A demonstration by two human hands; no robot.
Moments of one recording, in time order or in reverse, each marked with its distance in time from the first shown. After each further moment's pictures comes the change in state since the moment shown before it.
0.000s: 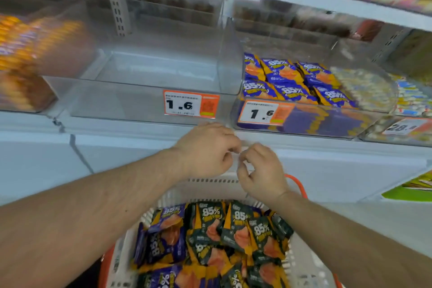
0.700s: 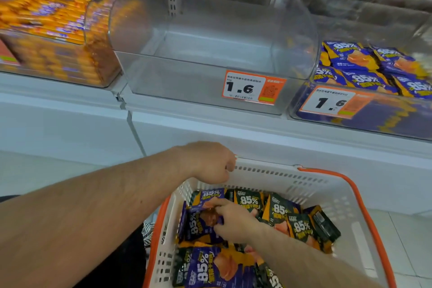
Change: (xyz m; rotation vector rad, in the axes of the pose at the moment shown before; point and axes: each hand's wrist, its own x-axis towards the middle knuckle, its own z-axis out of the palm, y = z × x) left_hand -0.072 -0.048 0.015 -0.128 -0.658 -0.386; right_hand -0.081 -0.082 0.143 0.316 -1.185 0.311
